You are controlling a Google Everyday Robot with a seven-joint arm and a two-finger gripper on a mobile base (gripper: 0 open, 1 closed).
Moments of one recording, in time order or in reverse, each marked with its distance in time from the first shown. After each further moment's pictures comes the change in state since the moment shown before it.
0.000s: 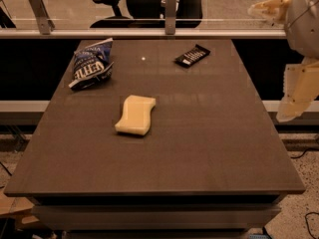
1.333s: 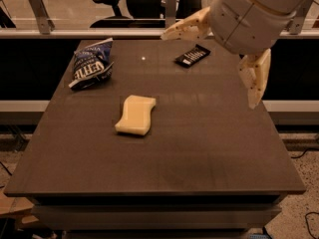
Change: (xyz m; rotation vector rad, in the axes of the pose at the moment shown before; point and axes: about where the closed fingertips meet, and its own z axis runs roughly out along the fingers) arm -0.087 -0.003 0.035 -0.156 -0.185 -0.729
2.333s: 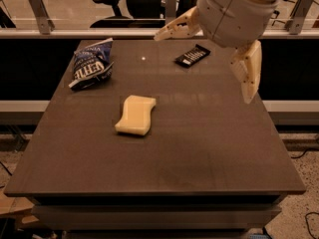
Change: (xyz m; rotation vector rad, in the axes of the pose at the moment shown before) arm 0.001 -0.010 0.004 -0.075 -0.018 0.005
